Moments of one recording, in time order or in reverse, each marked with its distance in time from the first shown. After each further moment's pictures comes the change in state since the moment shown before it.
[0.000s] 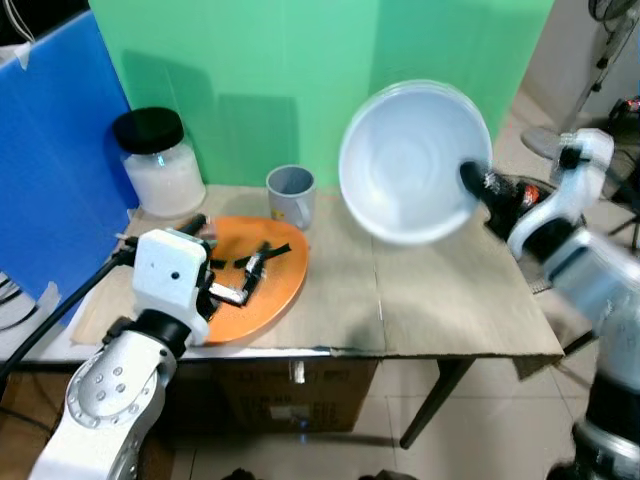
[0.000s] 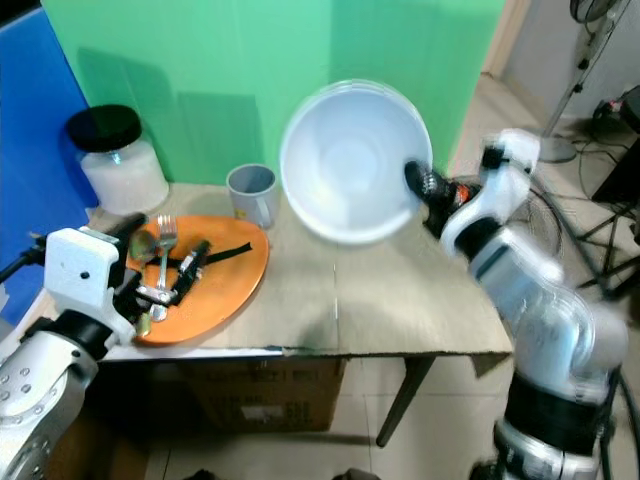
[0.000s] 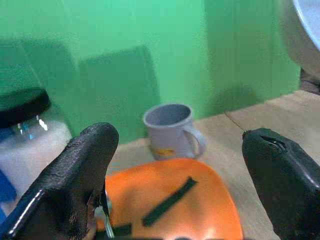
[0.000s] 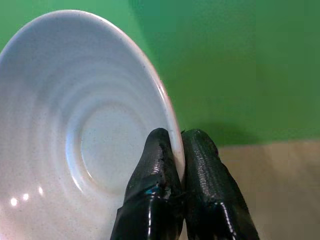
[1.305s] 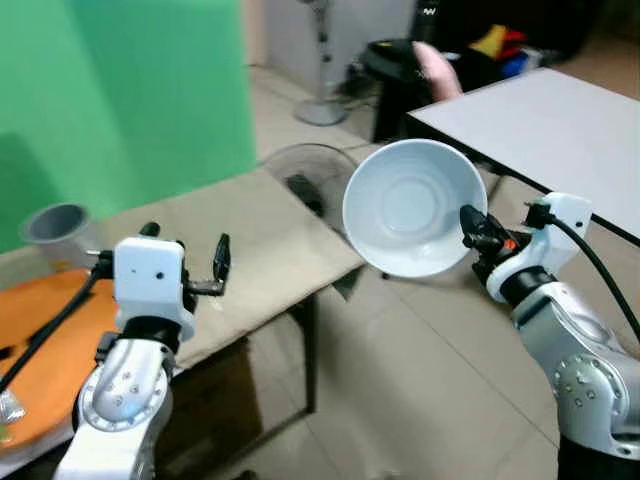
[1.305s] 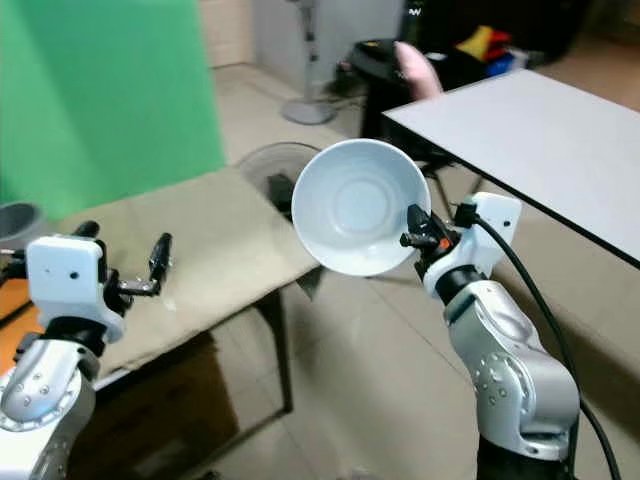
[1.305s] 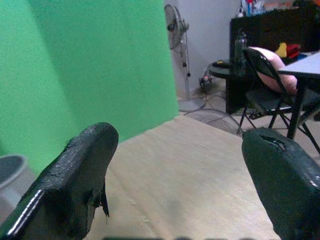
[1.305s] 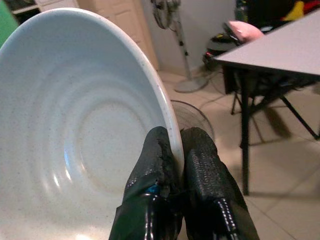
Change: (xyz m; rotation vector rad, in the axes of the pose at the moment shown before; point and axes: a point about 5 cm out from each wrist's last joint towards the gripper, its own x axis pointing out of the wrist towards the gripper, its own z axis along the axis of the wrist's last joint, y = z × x) left arm -0.003 0.012 -0.017 -0.021 0.050 0.288; right arm -0.008 0.004 -0.040 -0.080 -0.018 -0.171
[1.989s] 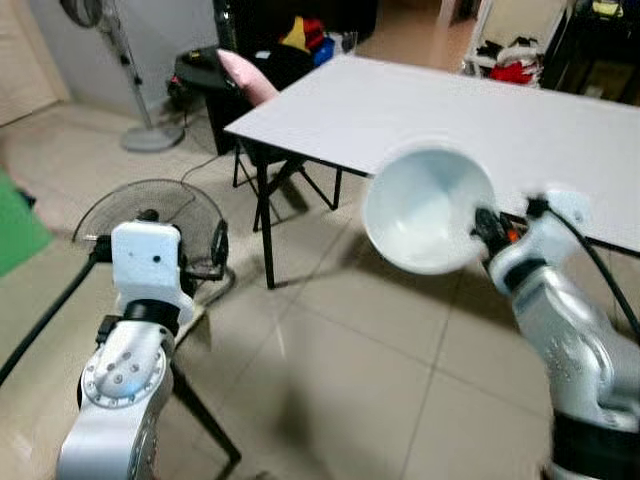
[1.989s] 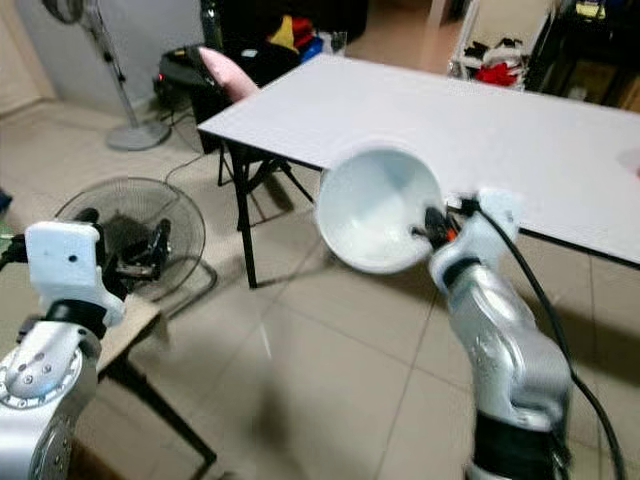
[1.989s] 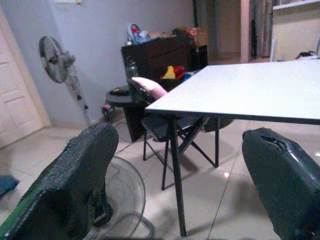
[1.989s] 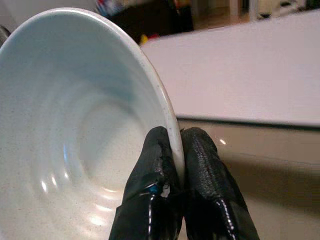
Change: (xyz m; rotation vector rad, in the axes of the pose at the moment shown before) left arm 0.015 0.003 0.004 -0.009 -0.024 -0.006; right arm 0.021 -0.008 0.006 -0.024 0.001 -0.105
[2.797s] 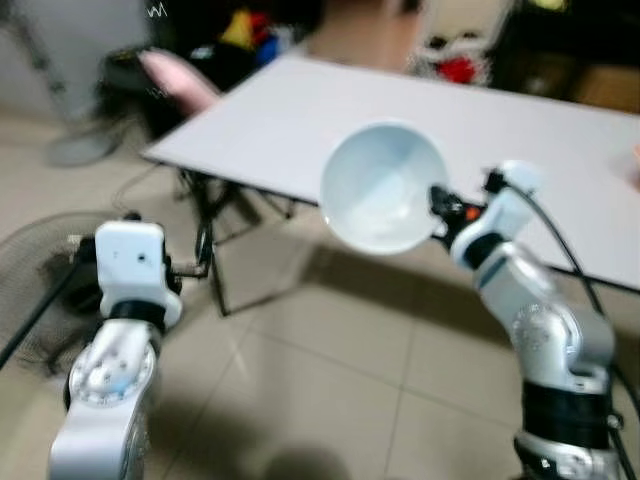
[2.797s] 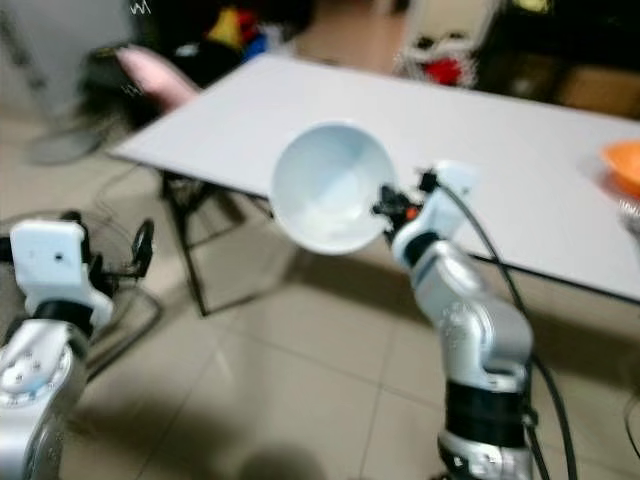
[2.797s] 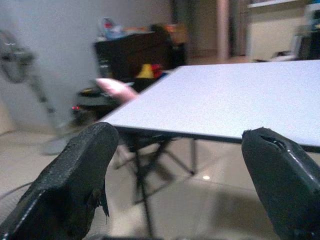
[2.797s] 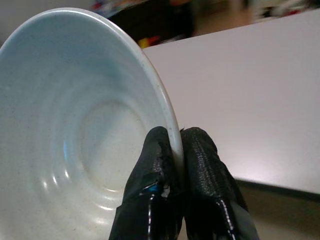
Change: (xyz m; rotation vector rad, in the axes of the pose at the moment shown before) left arm 0.002 0.004 -0.007 -0.020 0.020 0.016; right arm 0.016 0.014 0.000 0.074 0.032 0.068
